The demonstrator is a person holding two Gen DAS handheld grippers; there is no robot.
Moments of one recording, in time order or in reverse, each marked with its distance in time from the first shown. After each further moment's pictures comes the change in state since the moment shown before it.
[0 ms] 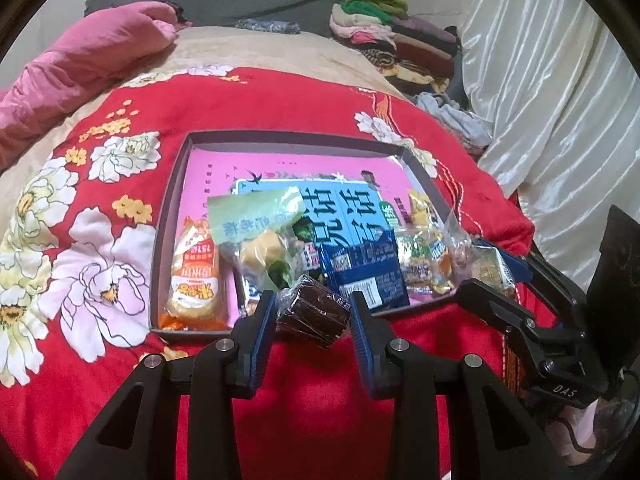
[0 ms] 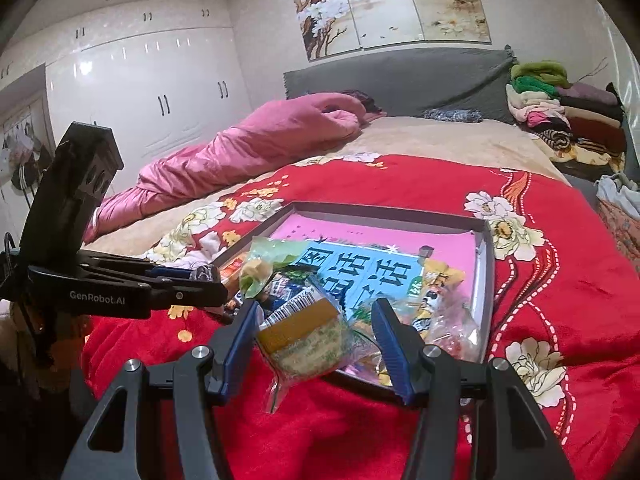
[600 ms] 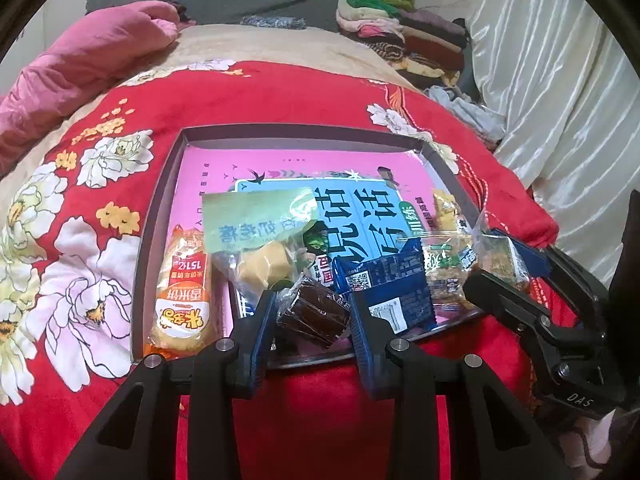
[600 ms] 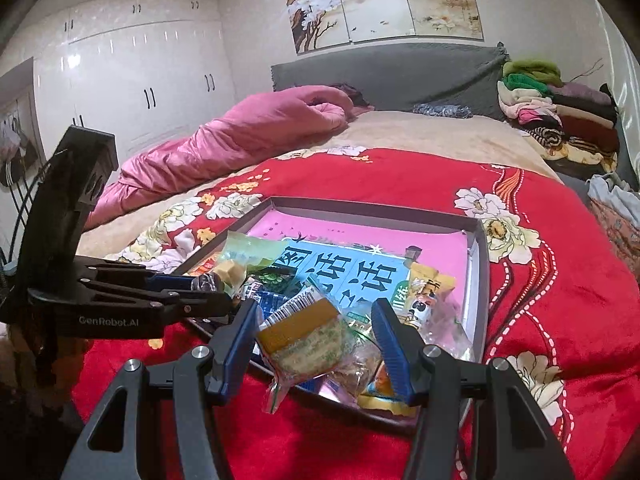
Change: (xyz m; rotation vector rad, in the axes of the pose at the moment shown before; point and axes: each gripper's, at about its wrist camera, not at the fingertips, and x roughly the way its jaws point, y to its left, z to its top) left arm 0.036 -0.003 0.006 0.022 0.014 0.054; right arm 0.027 -0.009 0.005 -0.013 0.028 -0.059
